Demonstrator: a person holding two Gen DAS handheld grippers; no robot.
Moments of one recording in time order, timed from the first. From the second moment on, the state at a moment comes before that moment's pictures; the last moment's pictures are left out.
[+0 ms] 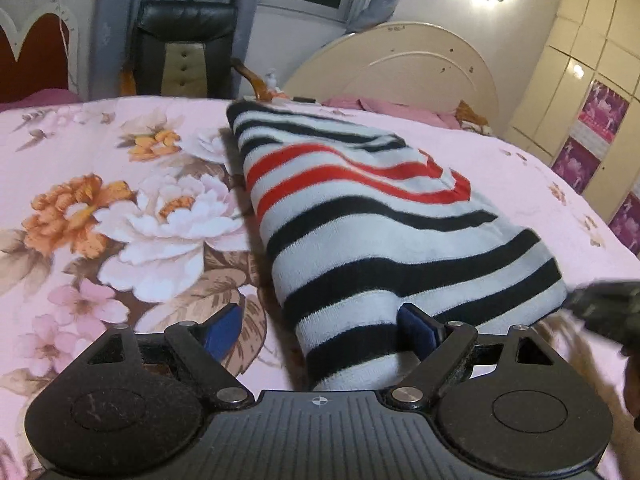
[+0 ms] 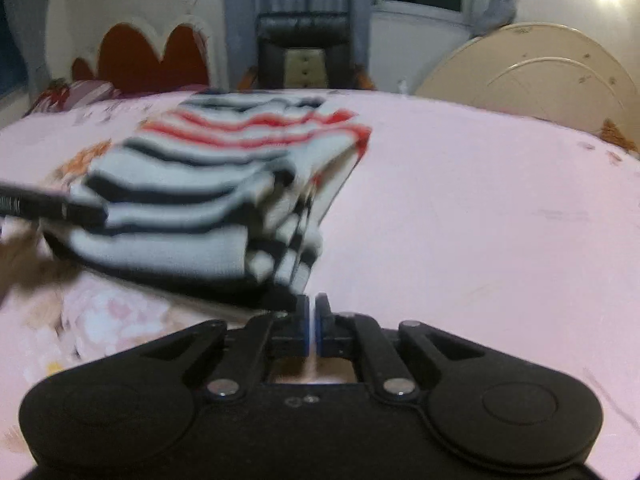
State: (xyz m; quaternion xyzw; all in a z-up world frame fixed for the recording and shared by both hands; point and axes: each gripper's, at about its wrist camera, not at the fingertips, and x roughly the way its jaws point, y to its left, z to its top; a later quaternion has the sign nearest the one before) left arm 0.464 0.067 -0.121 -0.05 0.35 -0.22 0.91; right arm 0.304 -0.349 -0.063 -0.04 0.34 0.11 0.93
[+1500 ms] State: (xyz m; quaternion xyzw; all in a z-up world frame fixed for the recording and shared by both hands) left arm 0.533 0.046 -0.114 -0.08 0.37 -0.20 0.90; right arm 0.401 -0.312 -0.048 -0.01 0.36 0.13 0.92
